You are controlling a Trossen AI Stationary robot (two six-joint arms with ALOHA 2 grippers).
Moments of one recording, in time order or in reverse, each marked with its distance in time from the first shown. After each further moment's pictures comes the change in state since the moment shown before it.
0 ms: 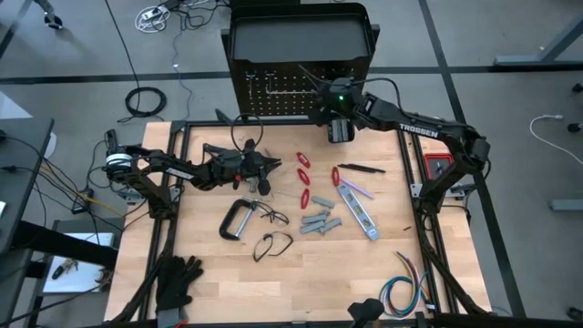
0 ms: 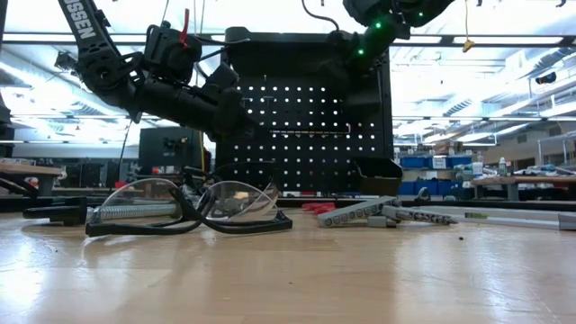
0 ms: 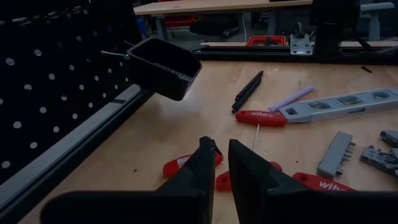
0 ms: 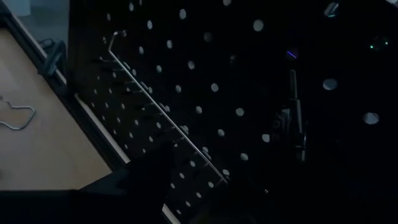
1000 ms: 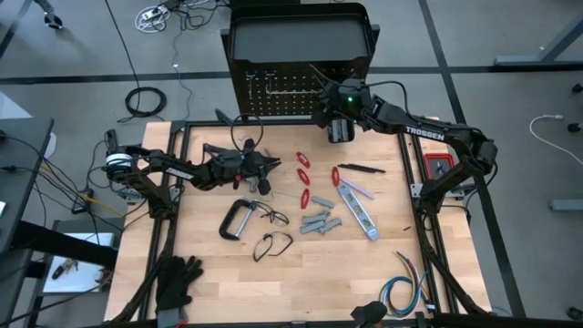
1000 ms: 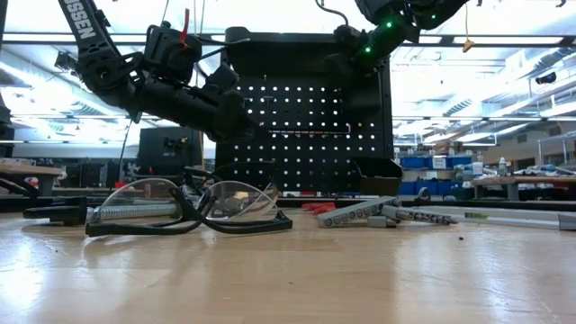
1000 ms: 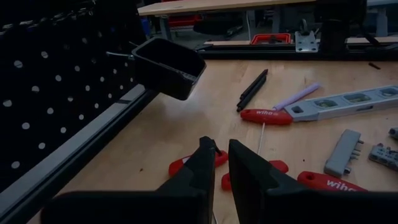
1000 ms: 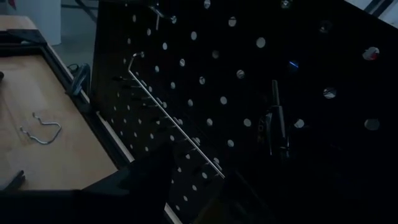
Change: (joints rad) left arm 0.000 0.000 0.000 -0.001 -0.017 0.018; right arm -0.017 -0.072 -0.104 0.125 -0.104 -0.010
